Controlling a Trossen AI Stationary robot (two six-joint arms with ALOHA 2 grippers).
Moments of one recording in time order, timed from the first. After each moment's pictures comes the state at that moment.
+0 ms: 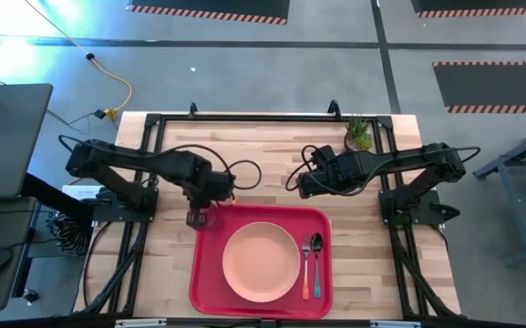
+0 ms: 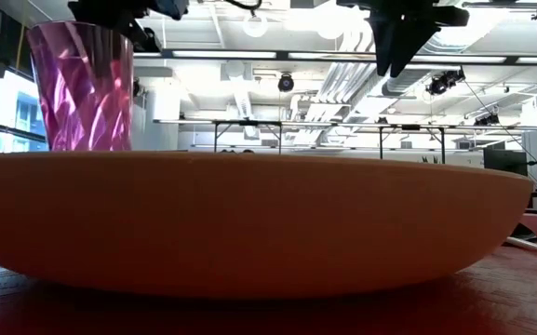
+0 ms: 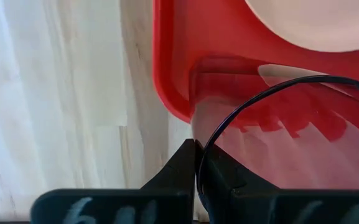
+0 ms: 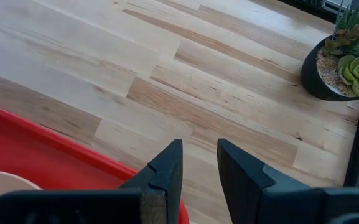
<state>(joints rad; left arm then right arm) -0.12 1.51 1.39 -1.39 -0.01 -0.12 0.14 1.59 1.56 -1.42 0.50 1.28</state>
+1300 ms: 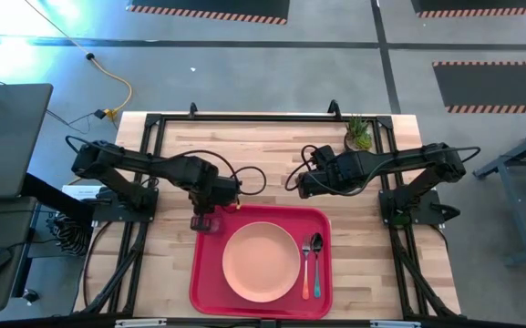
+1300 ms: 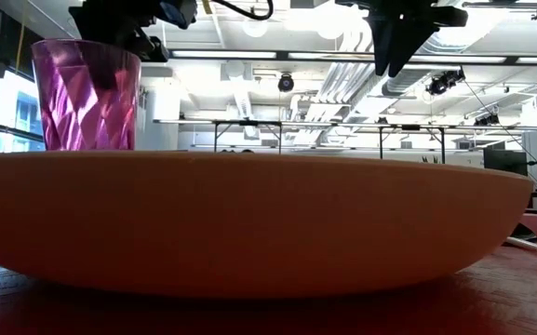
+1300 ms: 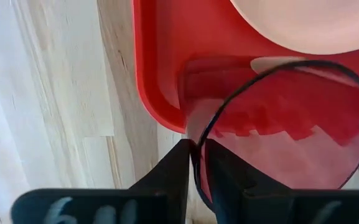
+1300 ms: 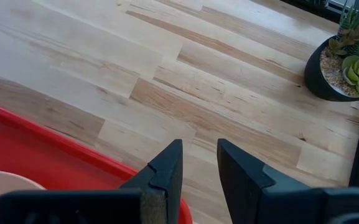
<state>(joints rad) -0.14 1.57 1.39 -1.36 0.02 -0.11 0.14 1.59 1.56 -1.41 0.50 1.28</state>
